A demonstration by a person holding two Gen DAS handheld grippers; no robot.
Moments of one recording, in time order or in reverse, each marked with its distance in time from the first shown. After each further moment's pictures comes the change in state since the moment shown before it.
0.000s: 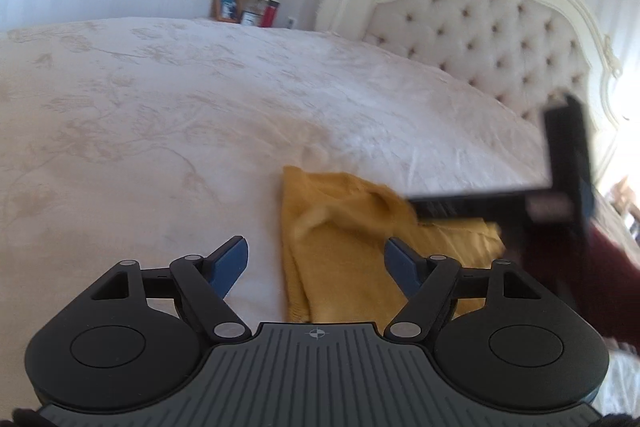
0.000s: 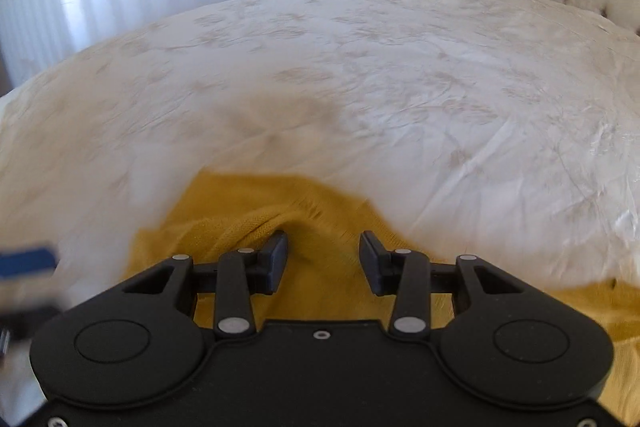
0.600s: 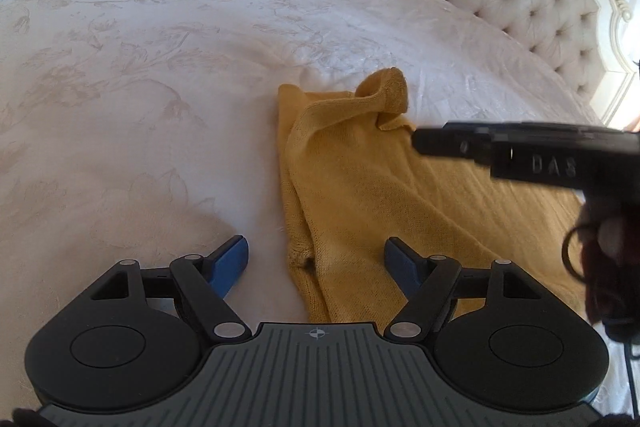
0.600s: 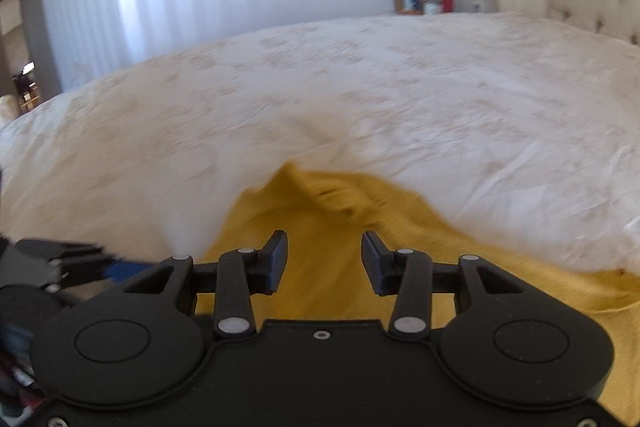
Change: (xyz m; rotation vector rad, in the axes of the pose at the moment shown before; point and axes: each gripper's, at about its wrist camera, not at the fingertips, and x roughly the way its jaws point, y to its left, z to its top) left arm 0.023 0.002 -0.019 0.035 0.200 0.031; right arm -0.058 0.028 -0.033 -0.096 -0.062 0.175
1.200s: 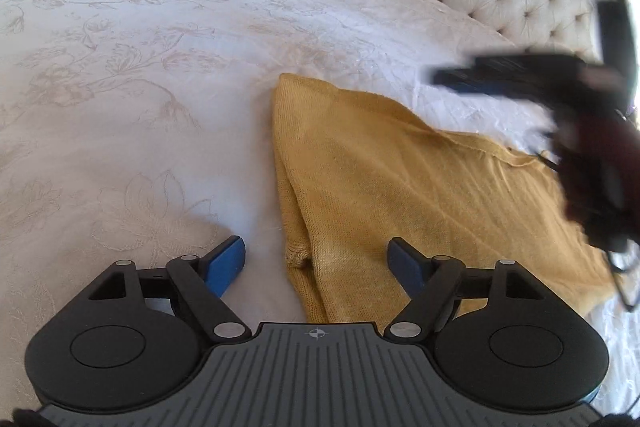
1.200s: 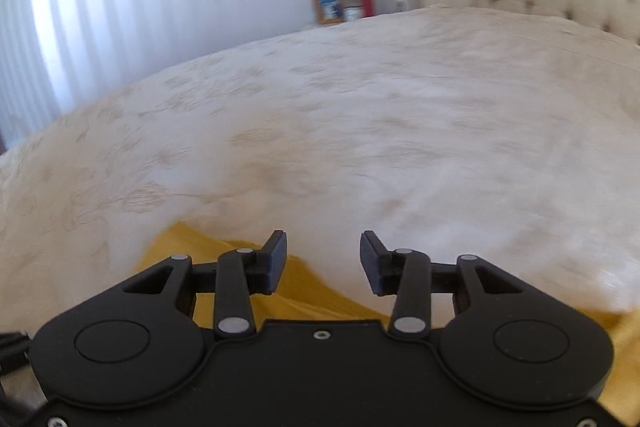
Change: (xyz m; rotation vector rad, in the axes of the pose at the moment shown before) left arm -0.001 0.002 -0.001 0.006 -0.016 -0.021; right arm -0.007 -0.094 0.022 0.198 -0.070 -0.208
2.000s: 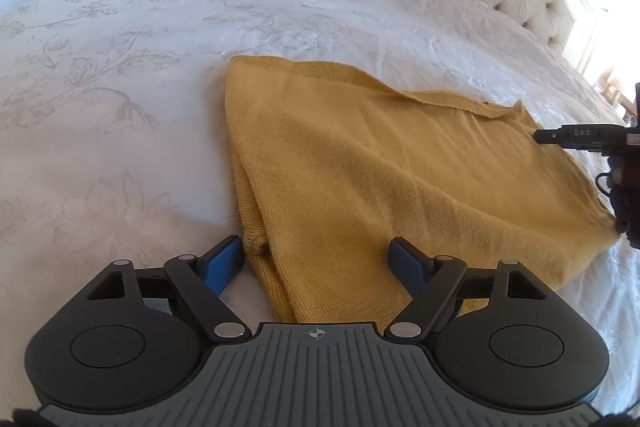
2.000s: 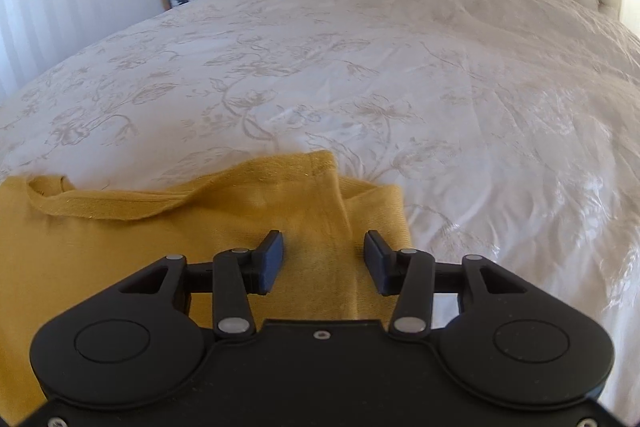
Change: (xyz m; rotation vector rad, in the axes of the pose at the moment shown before) left arm 0.007 -0.030 -0.001 0.151 0.057 -0.024; right arm -0.061 -0.147 -0.086 0.208 0.057 -0.297
